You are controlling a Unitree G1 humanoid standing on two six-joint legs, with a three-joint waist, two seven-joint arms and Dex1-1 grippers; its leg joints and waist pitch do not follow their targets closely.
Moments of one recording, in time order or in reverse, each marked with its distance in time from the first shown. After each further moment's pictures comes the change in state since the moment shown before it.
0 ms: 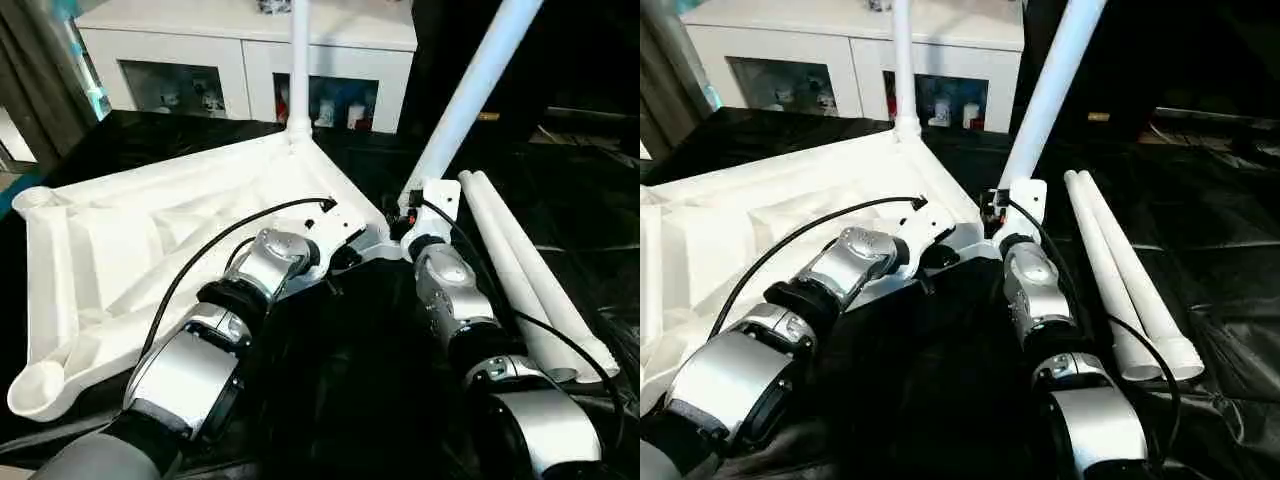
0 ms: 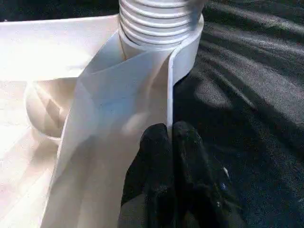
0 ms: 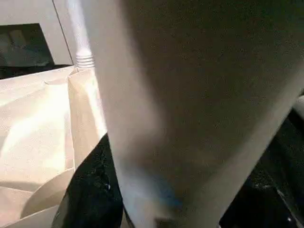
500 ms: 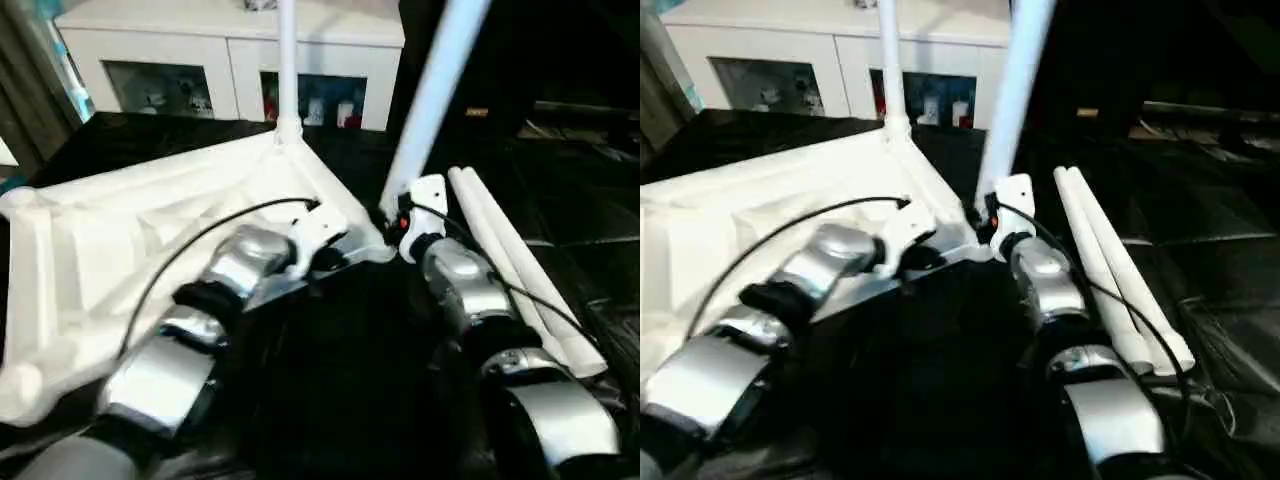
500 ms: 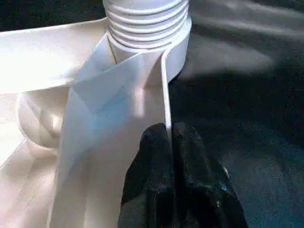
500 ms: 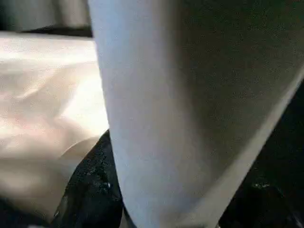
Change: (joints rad) left arm 0.078 0.145 -0.031 -0.103 -0.003 -0.121 -0.280; right arm 0.004 -0.133 0.102 -0.044 -0.037 0.062 0.520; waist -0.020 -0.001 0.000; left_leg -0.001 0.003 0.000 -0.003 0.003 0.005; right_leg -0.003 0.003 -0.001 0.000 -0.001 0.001
